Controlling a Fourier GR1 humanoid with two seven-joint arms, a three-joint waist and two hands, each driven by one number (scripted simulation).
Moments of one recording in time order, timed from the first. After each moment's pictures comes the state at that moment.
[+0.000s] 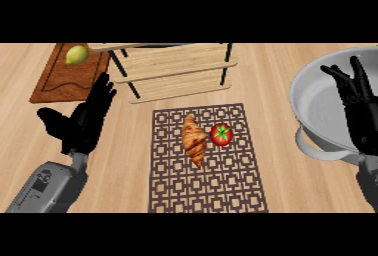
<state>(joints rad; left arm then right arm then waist) -0.29 0.36 -0.27 -1.41 0.39 0.30 0.03 -0.23 -0.51 0.08 -1.51 -0.28 -0.18 -0.15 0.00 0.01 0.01</state>
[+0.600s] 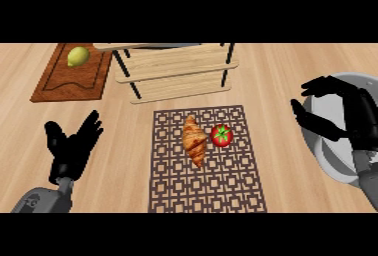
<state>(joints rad) -0.13 0.41 -0.26 -1.31 0.43 0.26 0.15 -0.31 -0.64 0.28 -1.60 0.24 -0.39 0.28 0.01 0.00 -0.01</state>
